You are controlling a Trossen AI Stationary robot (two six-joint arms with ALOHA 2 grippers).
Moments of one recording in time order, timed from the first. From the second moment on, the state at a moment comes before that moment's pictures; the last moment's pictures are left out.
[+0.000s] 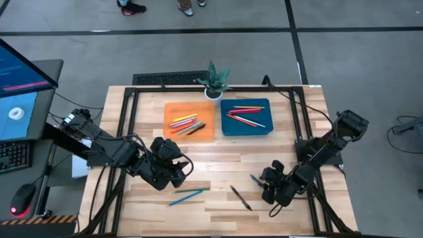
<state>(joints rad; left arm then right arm) -0.55 1.46 1.49 -1.04 -0.63 -1.06 0.84 1.55 0.54 -0.24 0.52 1.19</state>
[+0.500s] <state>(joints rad) -0.55 1.46 1.49 -1.04 -0.64 -1.06 0.84 1.54 0.54 -0.30 0.48 1.20</state>
